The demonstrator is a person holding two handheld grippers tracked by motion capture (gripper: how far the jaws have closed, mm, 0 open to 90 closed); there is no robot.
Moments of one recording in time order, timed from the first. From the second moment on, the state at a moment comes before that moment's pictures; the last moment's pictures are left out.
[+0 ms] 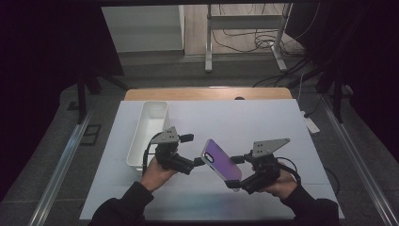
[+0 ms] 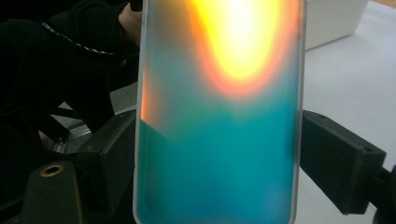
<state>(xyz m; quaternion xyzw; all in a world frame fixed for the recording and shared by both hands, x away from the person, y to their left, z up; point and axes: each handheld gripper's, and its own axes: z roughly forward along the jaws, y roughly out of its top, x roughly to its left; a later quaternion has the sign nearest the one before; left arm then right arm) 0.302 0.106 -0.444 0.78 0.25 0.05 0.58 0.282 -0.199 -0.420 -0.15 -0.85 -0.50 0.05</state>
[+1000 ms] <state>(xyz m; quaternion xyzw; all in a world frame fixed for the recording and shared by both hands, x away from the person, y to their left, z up) 0.310 0.098 -0.443 0.76 0.21 0.00 0.61 0.278 -0.190 -0.420 -0.13 -0.84 -0.52 0.07</state>
